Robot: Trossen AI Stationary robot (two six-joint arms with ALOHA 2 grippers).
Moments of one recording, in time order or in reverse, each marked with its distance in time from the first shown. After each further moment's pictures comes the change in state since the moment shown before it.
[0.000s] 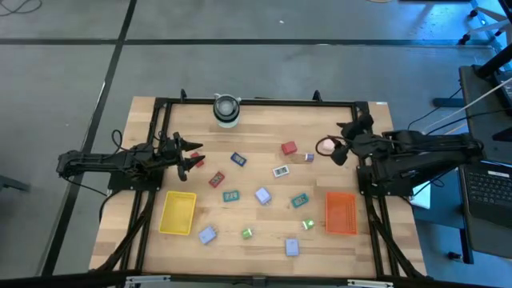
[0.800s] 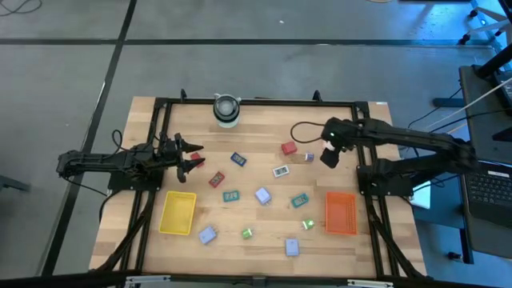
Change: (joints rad) left arm 0.000 0.000 0.000 -0.007 0.052 -0.003; right arm -0.445 0.349 -0.018 -0.113 -0.610 -0.082
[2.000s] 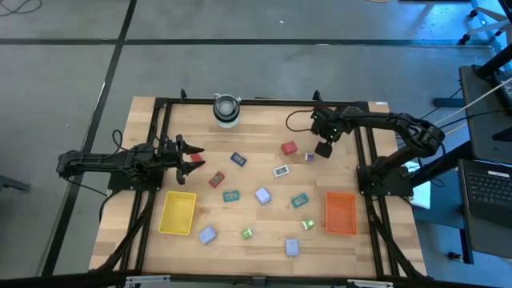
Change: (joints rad) left arm 0.000 0.000 0.000 -0.008 0.052 0.003; right arm -0.320 0.407 0.000 0.204 -0.125 -0.375
